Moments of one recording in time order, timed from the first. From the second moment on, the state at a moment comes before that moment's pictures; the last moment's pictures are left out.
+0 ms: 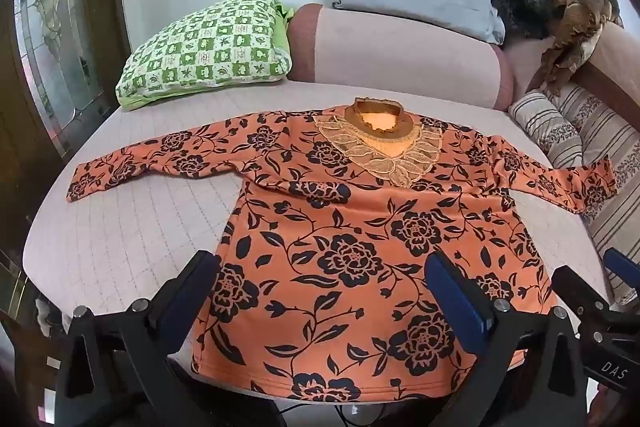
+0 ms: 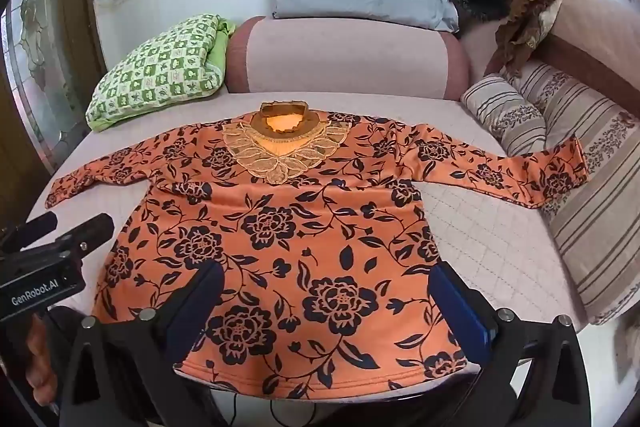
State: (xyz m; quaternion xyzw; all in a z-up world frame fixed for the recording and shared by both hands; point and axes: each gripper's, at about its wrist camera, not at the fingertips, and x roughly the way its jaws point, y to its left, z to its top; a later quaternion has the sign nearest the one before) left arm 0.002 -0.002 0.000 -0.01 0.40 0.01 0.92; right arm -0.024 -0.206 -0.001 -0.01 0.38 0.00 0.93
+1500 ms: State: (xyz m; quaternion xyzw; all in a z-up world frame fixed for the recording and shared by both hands) left arm -0.005 0.002 0.001 -0.02 0.39 0.02 0.92; right arm -0.027 -0.198 0.005 -0.01 0.36 -0.01 0.93
